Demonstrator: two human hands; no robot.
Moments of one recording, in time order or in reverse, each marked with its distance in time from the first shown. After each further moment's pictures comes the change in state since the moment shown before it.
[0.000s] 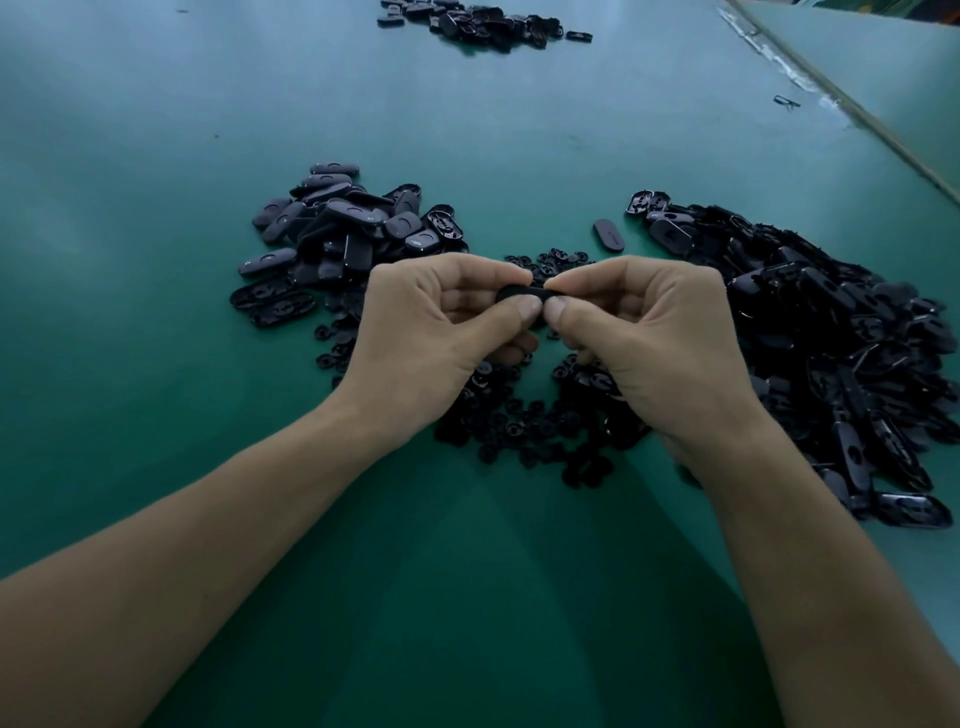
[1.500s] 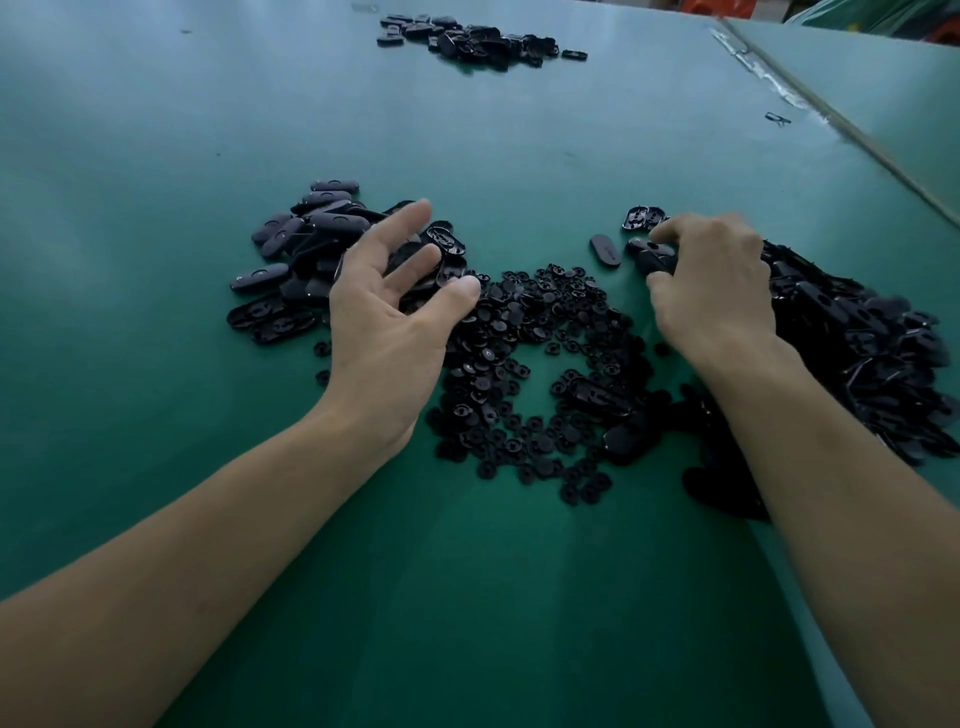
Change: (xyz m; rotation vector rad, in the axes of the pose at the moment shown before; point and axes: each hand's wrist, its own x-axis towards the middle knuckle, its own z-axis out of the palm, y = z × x) left_hand 0.013 -0.009 -0.009 -0.064 0.323 -0.048; right_hand 0.068 0.026 -0.040 -1.057 0.262 0.157
